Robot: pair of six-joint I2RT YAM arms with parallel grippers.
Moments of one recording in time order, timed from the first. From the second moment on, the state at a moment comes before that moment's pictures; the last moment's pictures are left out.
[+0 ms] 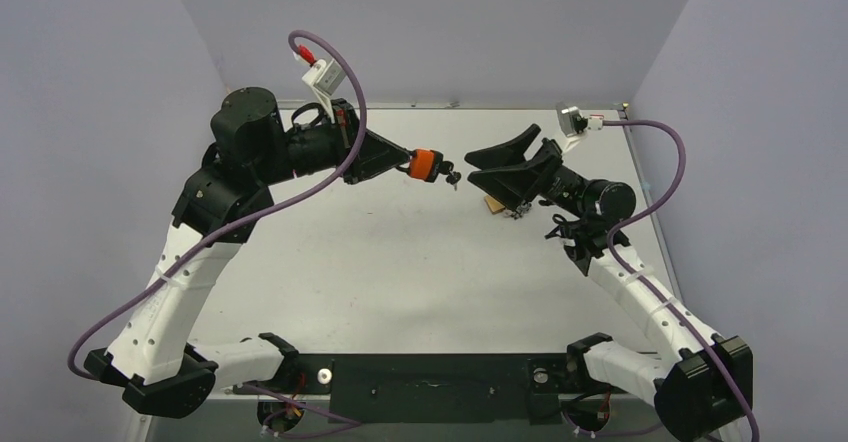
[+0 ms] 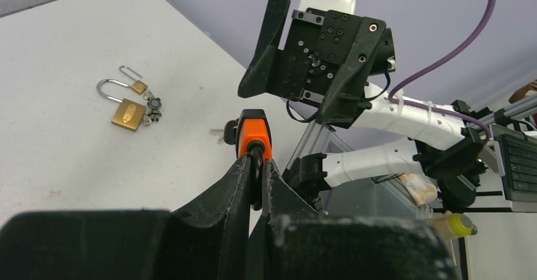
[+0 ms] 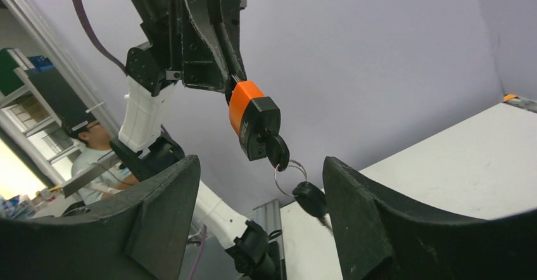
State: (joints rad) left arm -0.57 1.21 1.70 -0.60 0.56 -0.50; right arm 0.35 1.08 0.79 0.98 -0.80 1.10
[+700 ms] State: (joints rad) left arm -0.57 1.19 1.69 -0.59 0.66 -0.54; right arm 0.51 1.03 0.90 0.53 -0.80 0.74
